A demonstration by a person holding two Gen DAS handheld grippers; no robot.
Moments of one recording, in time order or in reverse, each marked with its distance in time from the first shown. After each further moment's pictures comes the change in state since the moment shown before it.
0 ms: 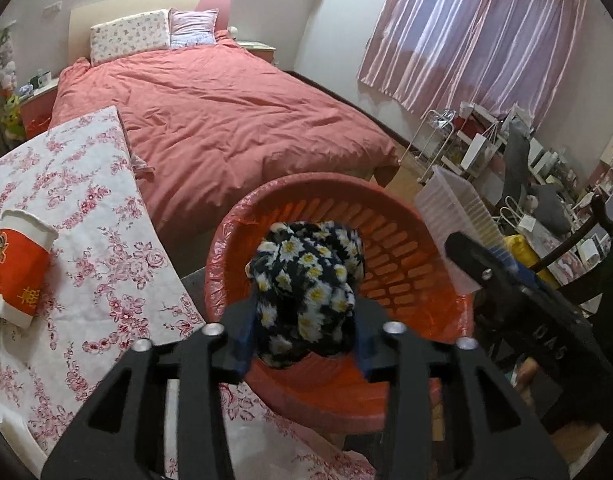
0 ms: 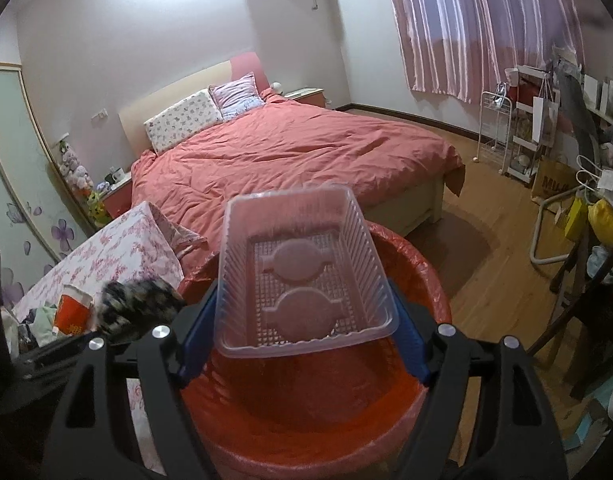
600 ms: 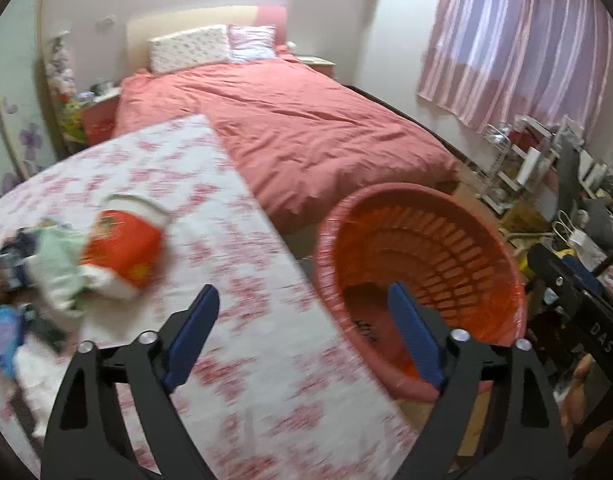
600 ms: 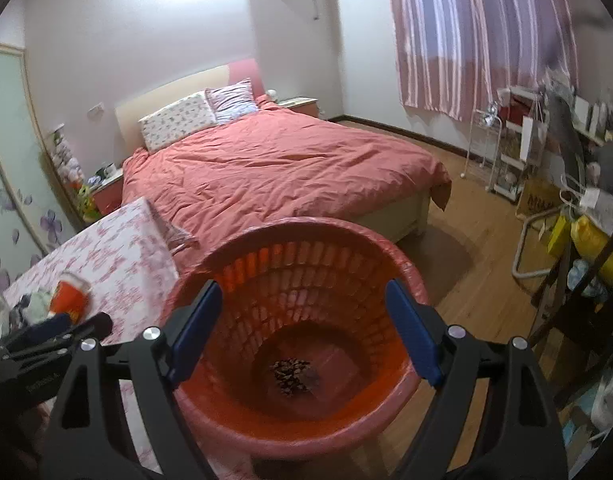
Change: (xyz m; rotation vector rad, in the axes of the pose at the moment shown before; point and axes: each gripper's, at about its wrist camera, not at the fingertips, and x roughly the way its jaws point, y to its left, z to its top) left arm -0.059 0.034 -0.017 -0.039 -0.069 0.253; right arm -0.040 0.036 -0.014 -0.092 -0.034 -0.054
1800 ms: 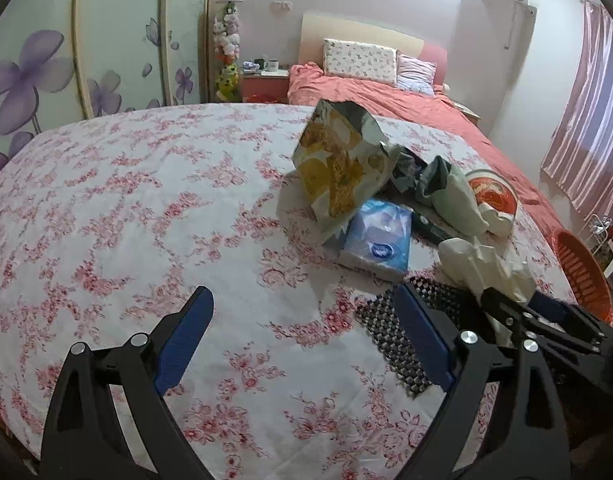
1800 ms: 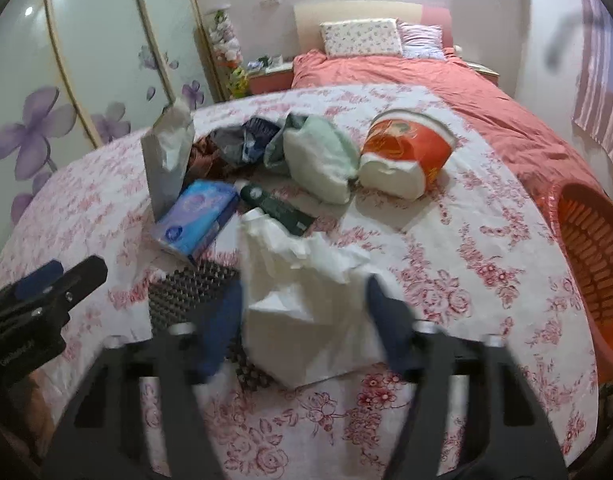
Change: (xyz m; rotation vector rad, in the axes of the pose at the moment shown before) left arm -0.112 0.258 -0.123 -0.337 -0.074 0.332; right arm -0.002 0.304 -0.125 -0.385 0.279 0.447
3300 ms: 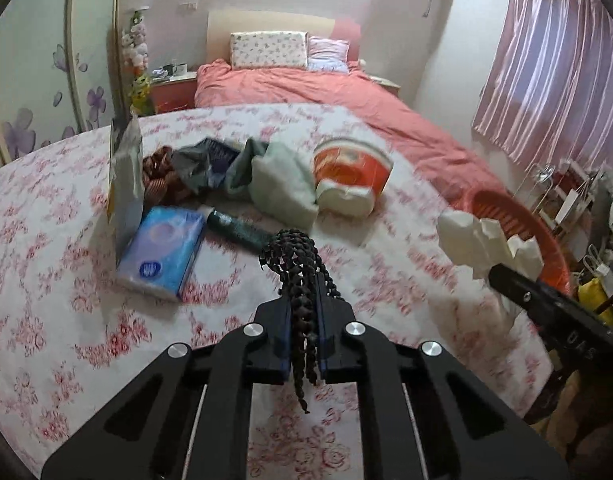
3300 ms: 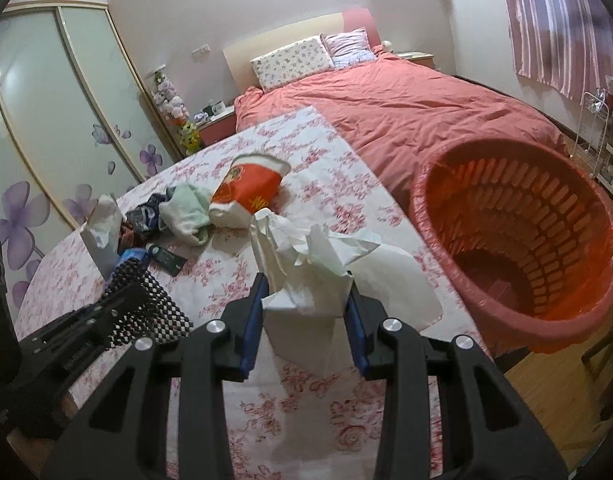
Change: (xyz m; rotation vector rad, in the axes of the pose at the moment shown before) left arm 0.011 -0.130 0.004 0.172 0.024 -0.221; right arm -0.076 -0.131 -0.017 0.272 -0.158 -0.068
